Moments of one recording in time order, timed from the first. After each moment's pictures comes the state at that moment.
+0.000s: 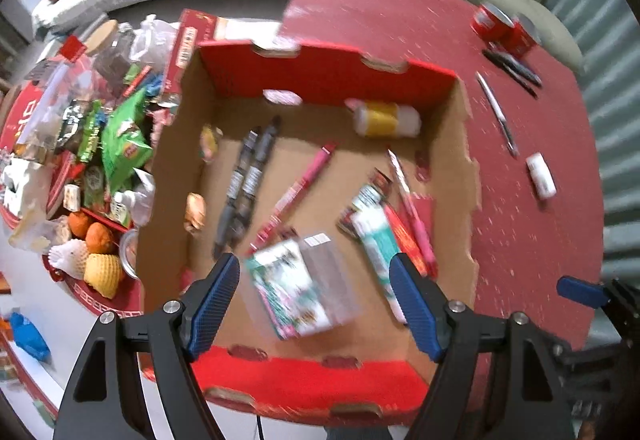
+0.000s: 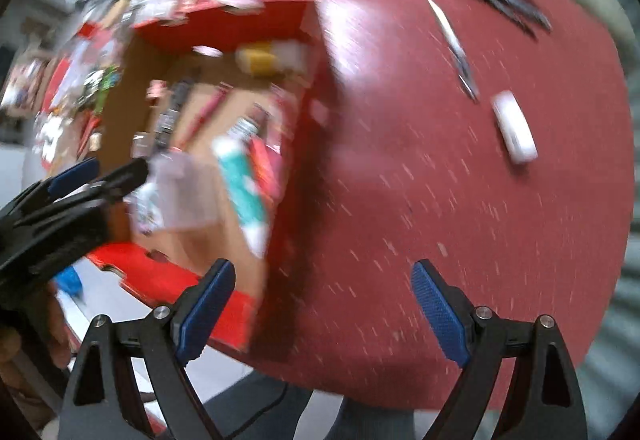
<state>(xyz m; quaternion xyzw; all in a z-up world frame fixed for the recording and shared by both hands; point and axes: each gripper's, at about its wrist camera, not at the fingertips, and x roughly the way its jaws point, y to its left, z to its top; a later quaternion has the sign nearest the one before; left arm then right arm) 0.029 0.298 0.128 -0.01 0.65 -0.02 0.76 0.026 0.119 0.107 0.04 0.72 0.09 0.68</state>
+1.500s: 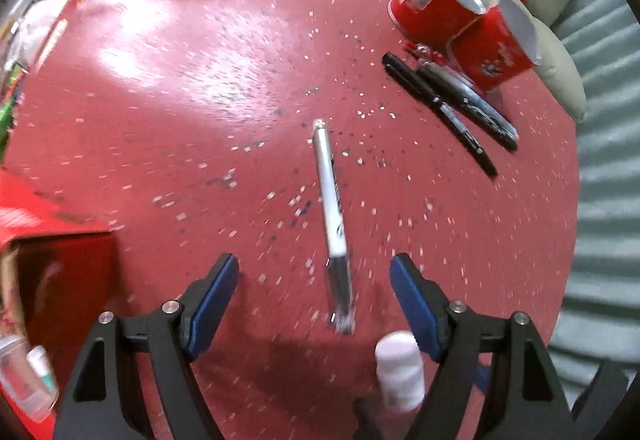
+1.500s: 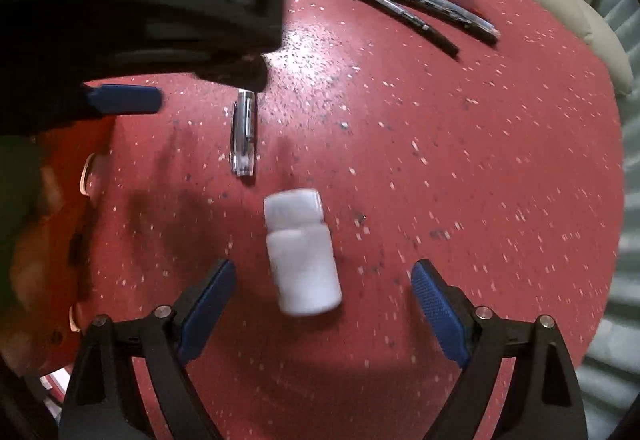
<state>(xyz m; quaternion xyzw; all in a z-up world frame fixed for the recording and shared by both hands) 0.211 0.074 0.014 -0.13 0.68 -0.02 0.73 0.152 -0.037 0.012 -0.05 0.67 0.12 0.73</state>
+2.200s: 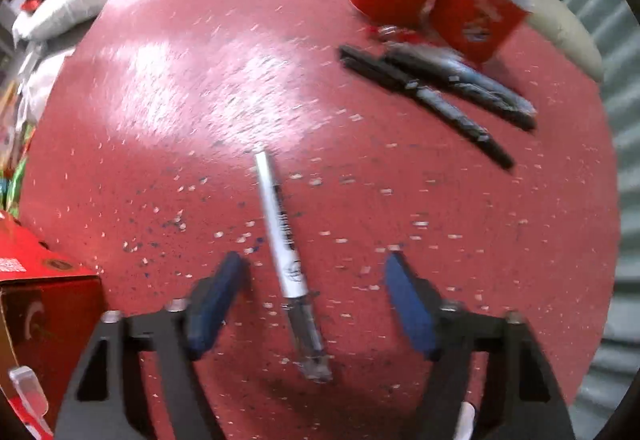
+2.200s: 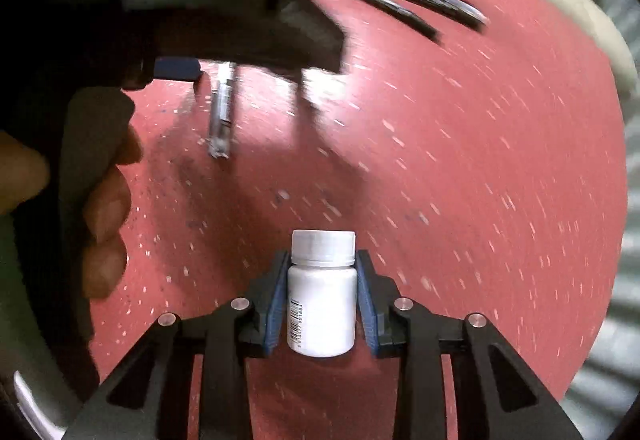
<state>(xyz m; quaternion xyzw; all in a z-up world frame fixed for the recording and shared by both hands) 0.219 -0.003 -0.005 -0.02 0.65 0.00 0.76 0.151 -0.062 0.013 -0.03 0.67 0.11 0.73</state>
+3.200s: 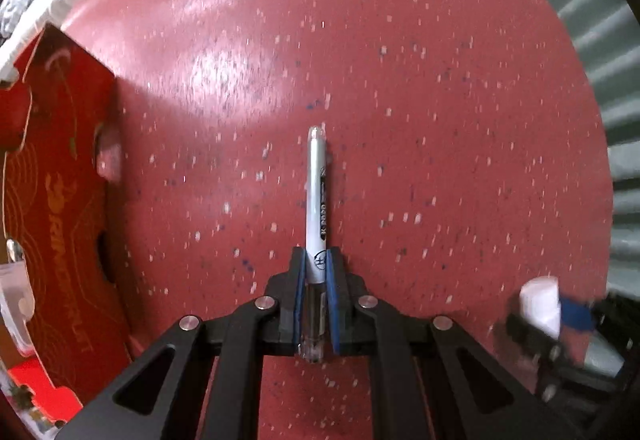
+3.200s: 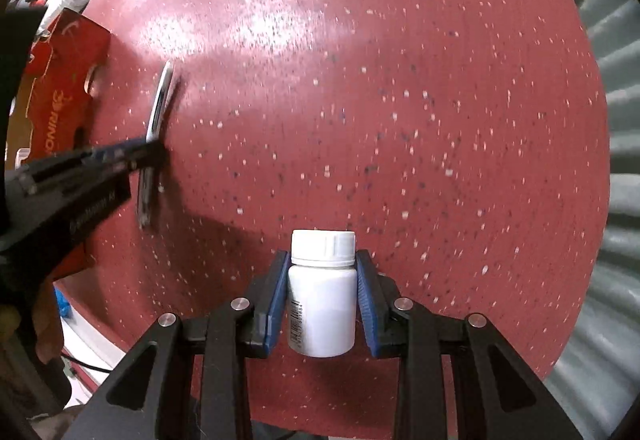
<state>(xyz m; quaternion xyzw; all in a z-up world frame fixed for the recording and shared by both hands) 0.020 0.005 -0.008 0.07 0.68 -0.10 0.72 0.012 -0.107 0.011 0.06 0.73 0.04 0.68</state>
